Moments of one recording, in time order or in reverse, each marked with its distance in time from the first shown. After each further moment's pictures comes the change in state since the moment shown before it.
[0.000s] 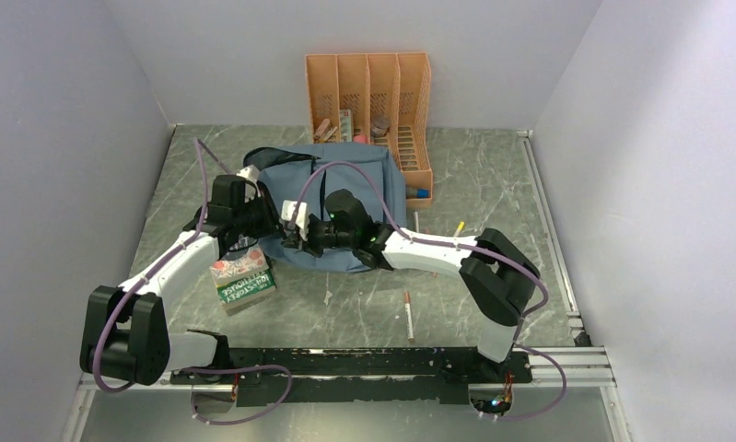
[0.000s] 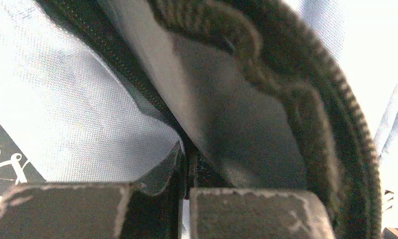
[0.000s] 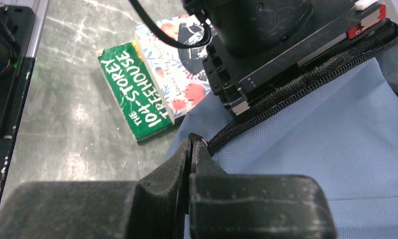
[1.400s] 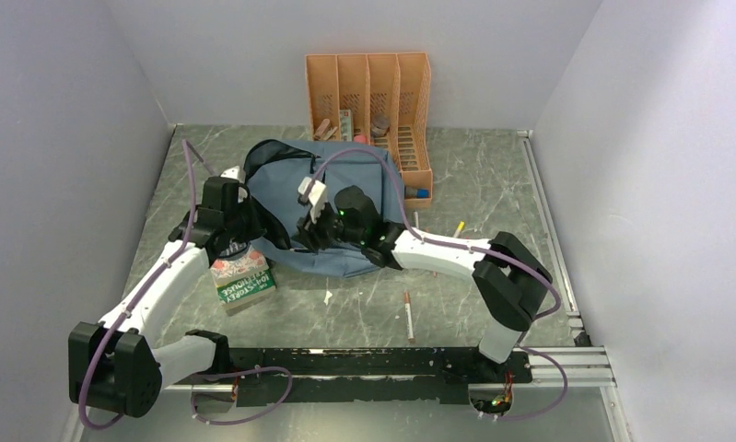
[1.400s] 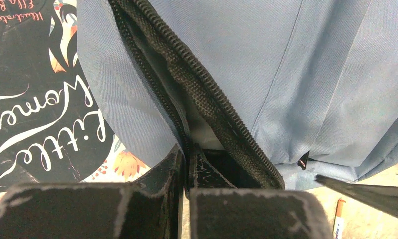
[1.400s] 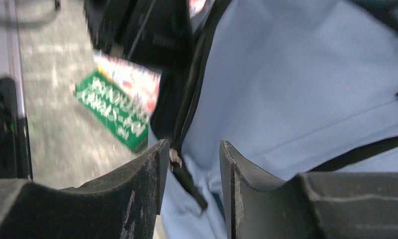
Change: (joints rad) left arm -0.006 -0.153 0.046 -0.235 -0.226 0.044; right arm -0.030 -0.068 -0.076 0.002 0.203 0.280
